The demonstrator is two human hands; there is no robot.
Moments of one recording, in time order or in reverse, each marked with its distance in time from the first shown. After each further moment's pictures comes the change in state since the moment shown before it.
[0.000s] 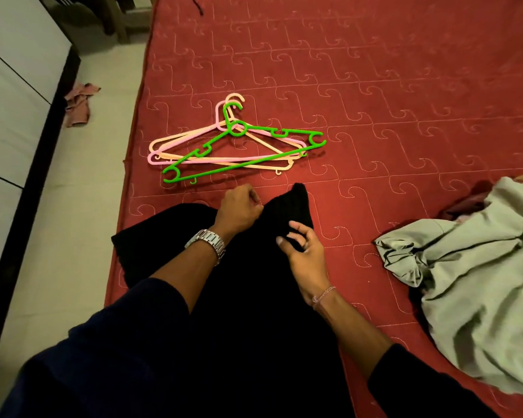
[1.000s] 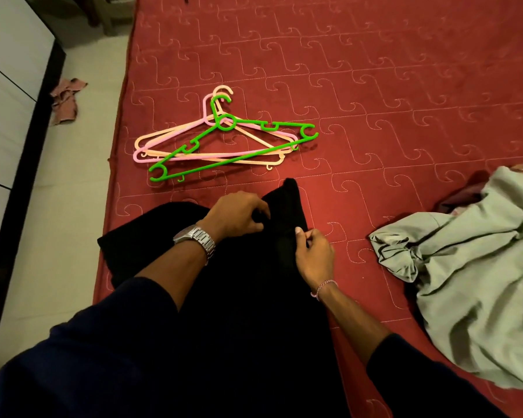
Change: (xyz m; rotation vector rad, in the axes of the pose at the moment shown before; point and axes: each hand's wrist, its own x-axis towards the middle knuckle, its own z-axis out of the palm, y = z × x) left_hand 0.002 0.009 -0.008 0.420 -0.349 0.463; right_hand 0.035 0.028 -0.033 -0.655 0.280 -0.128
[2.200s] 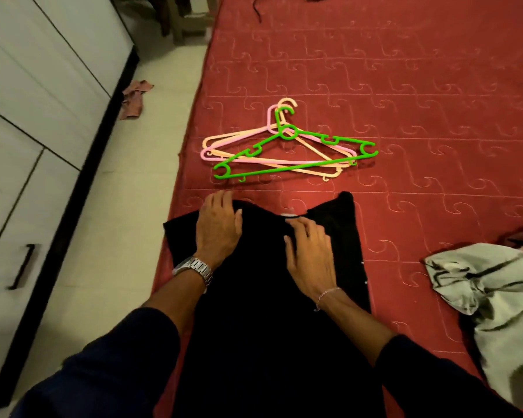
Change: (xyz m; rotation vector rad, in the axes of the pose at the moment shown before) left_hand -0.113 -0.070 0.018 0.096 0.535 -0.572; right_hand -0.044 -0.069 0.053 -0.410 -0.092 -0.714
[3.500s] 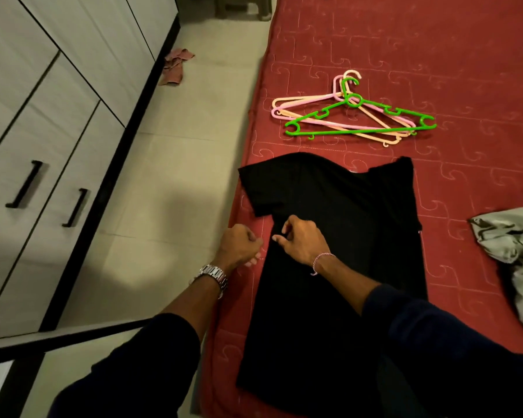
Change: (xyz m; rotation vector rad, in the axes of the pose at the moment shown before) left_hand -0.169 -0.105 -0.045 -0.661 -0.528 -0.502; right_hand -0.065 -0.129 0.073 0.129 -0.479 0.165
